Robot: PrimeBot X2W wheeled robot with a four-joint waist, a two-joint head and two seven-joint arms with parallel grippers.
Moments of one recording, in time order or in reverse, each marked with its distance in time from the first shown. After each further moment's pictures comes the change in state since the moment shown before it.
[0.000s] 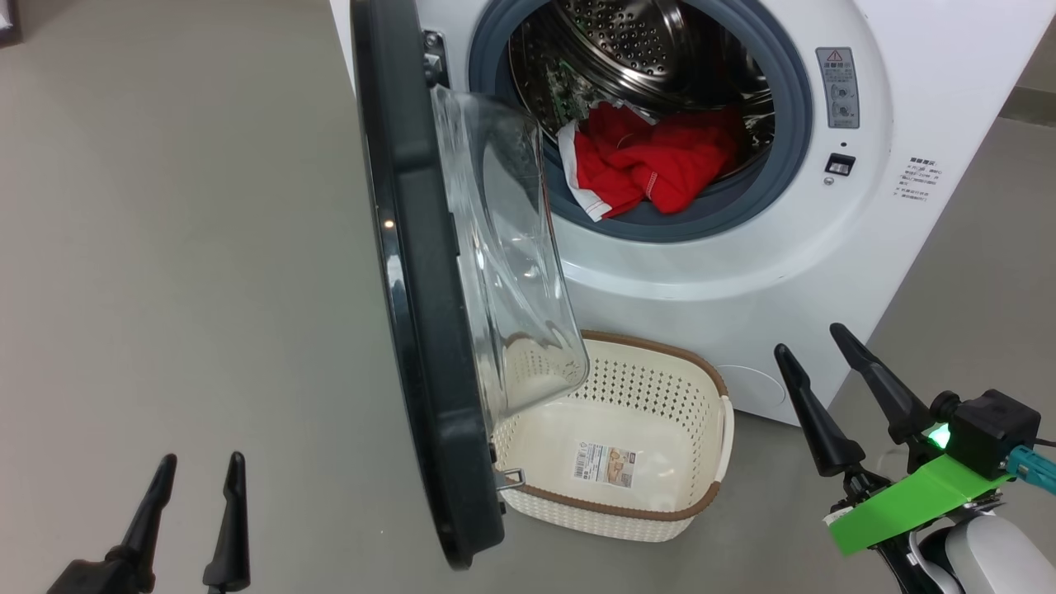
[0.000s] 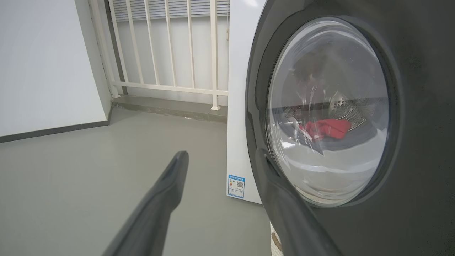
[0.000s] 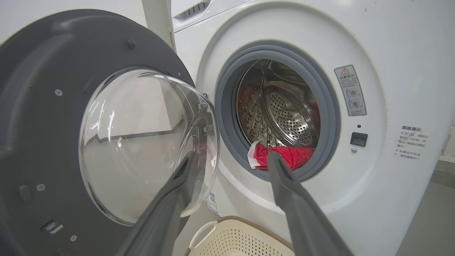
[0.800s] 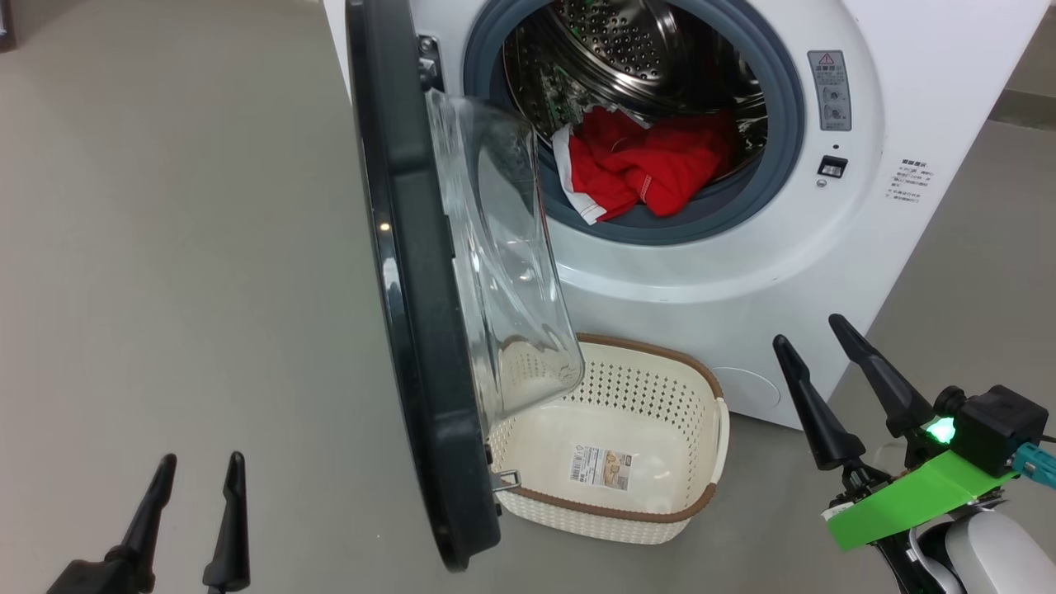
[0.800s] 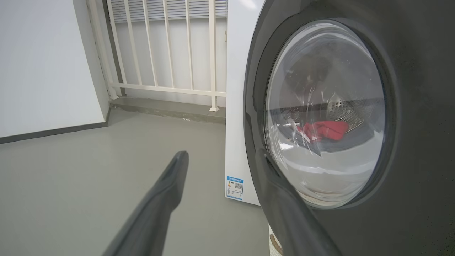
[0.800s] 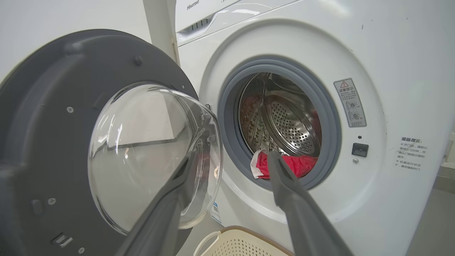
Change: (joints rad) left arm 0.000 0.000 0.001 0.000 0.000 0.000 0.000; right arm 0.000 0.005 -0.002 -0.032 0.021 0.000 0.000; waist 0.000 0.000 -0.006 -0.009
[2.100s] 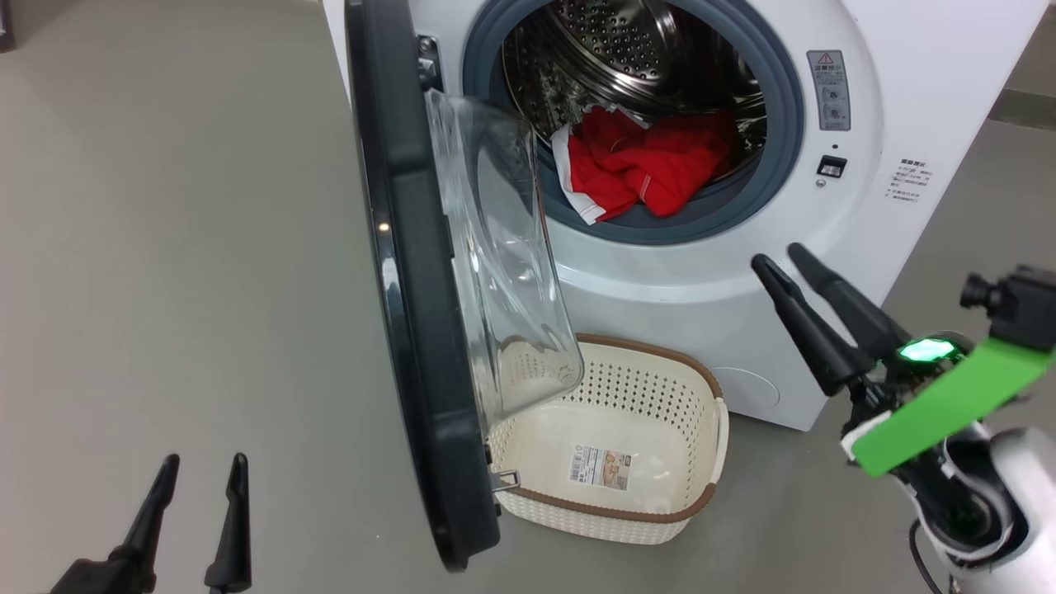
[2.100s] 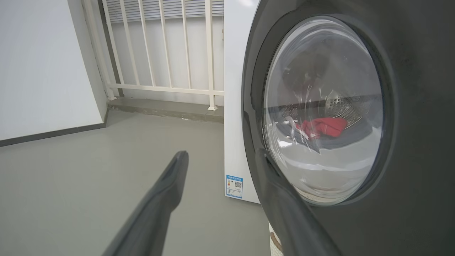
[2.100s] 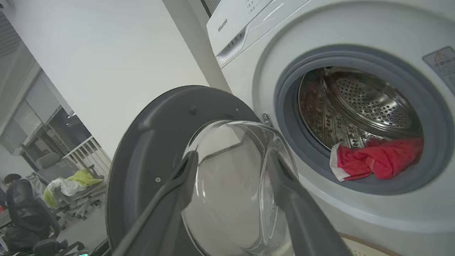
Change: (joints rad) left arm 0.000 0.010 -0.011 0.002 0.006 0.000 0.000; right arm -0.148 -0.074 0.057 -0.162 0.602 0.000 0.357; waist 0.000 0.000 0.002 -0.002
